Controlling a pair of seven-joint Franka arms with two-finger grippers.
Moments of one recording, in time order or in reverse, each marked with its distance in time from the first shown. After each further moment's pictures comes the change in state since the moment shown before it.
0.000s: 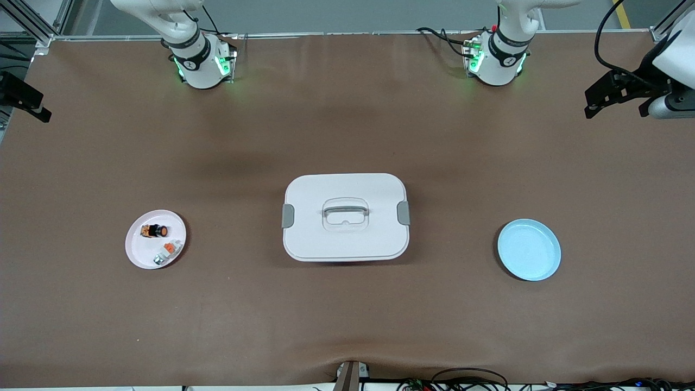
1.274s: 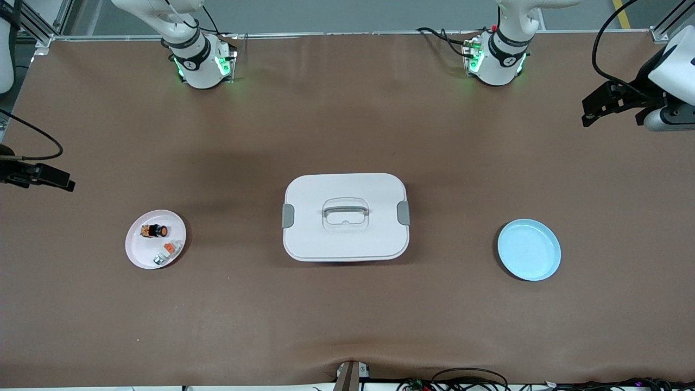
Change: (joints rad) left arm -0.002 0.037 -0.001 0.025 0.000 0.004 -0.001; right arm -0.058 0.258 0.003 -0.008 -0.003 0.197 -0.004
